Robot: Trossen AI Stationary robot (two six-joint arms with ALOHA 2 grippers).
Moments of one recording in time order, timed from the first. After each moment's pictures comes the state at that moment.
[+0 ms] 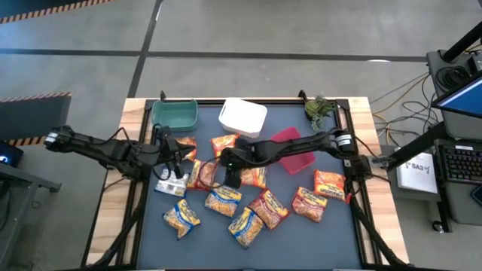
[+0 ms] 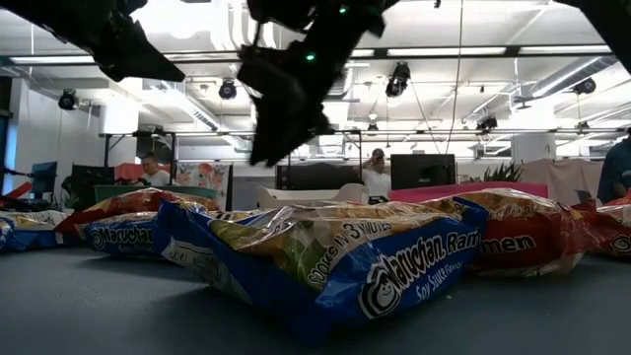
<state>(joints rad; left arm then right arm) -0.24 0.65 0.55 -0.35 -0.64 -0.20 0.03 2.12 1.74 -0.56 0.15 0.14</state>
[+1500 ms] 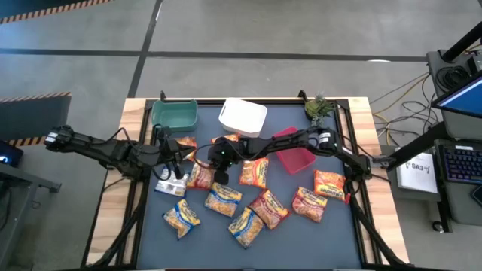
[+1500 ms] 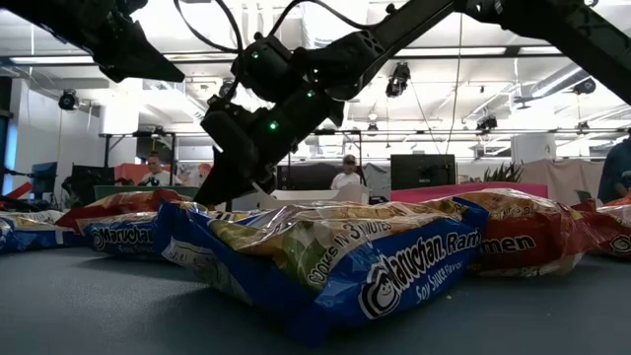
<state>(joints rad) -0.24 0.66 0.55 -0.35 -0.64 -0.20 -0.08 2.32 1.74 -0.12 -0.16 0.03</state>
